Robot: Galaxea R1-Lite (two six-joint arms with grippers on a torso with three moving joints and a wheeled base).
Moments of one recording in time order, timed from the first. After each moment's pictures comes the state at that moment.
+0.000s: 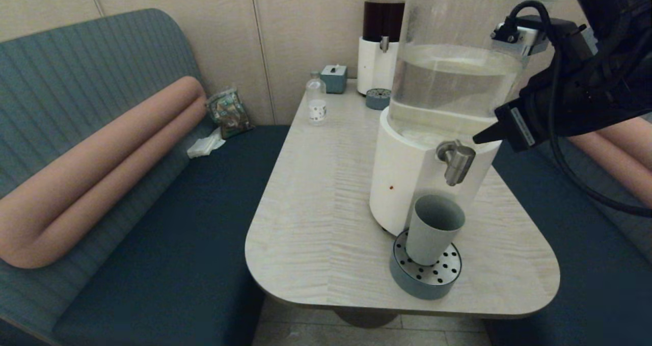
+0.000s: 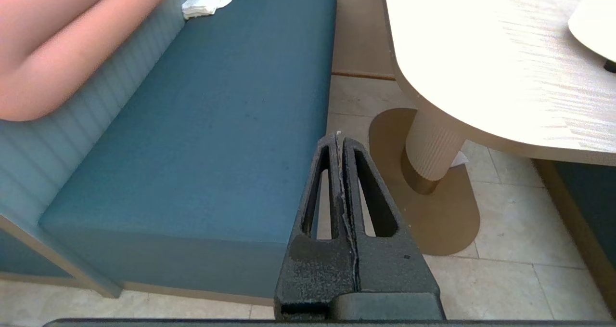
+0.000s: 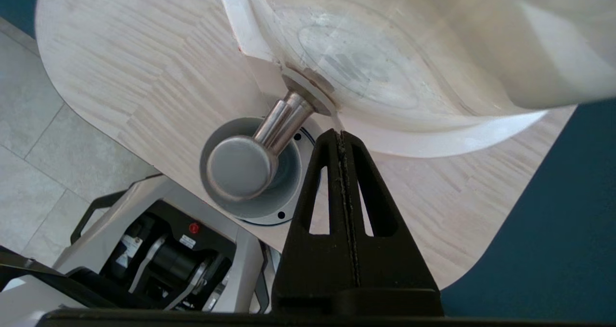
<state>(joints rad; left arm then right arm) -0.01 0.00 -0.01 0.01 0.01 -0.07 0.42 1.74 -1.93 0.88 -0.01 -0.11</state>
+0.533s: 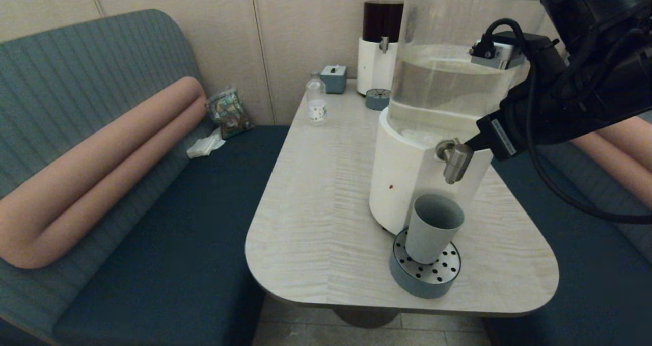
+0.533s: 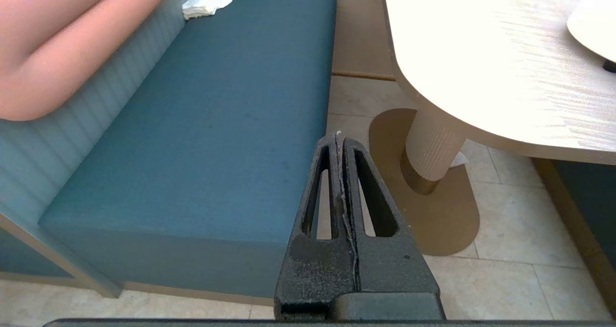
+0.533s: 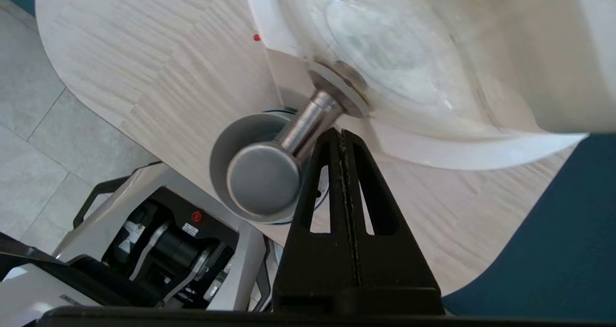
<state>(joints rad) -0.01 0.00 -0.01 0.01 0.01 -0.07 0.43 1.78 -1.94 0.88 -0.01 -0.11</state>
